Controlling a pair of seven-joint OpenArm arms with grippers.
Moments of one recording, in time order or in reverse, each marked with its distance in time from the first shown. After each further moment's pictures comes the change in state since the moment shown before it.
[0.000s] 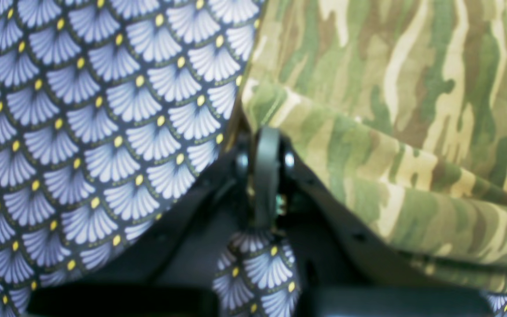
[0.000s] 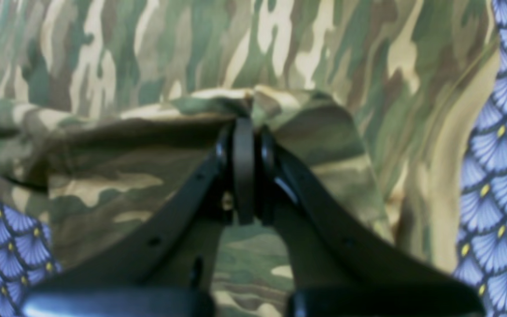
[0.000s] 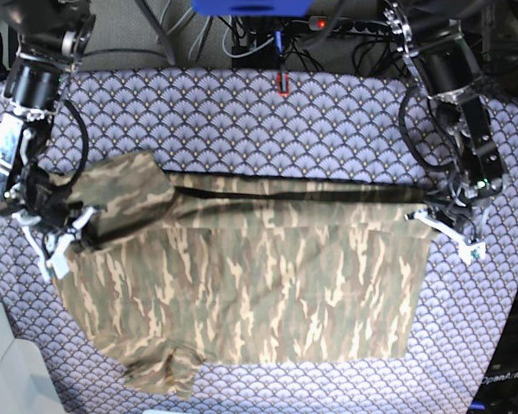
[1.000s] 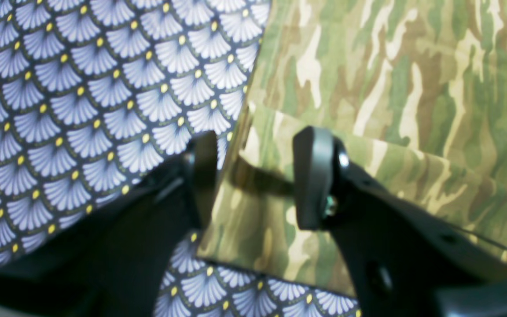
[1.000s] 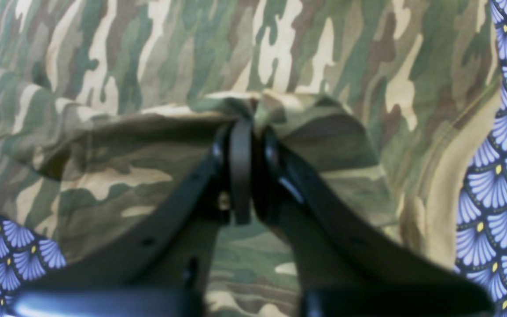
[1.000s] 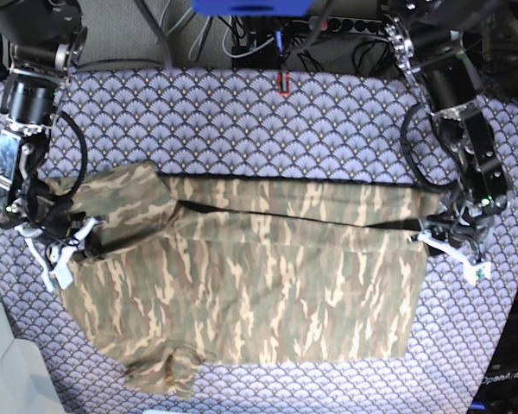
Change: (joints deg) left arm -4.1 0.0 0.0 -0.2 0.2 0.0 -0.4; right arm 3.0 1.7 -3.4 -4.7 -0.2 0.0 2.4
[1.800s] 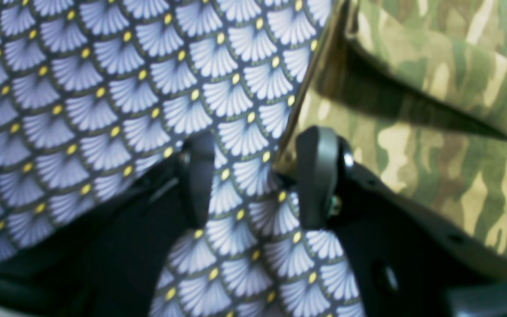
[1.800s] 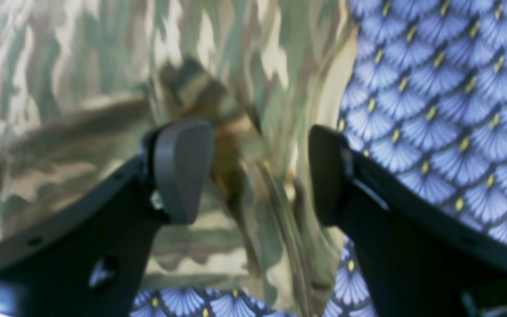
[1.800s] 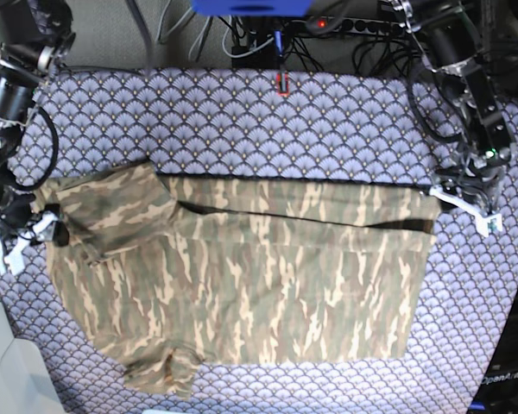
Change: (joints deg) left arm 10.8 -0.2 -3.8 3.2 -0.2 -0.3 -5.1; right arm -0.8 3.8 11.1 -5.2 0.3 -0.2 0.5
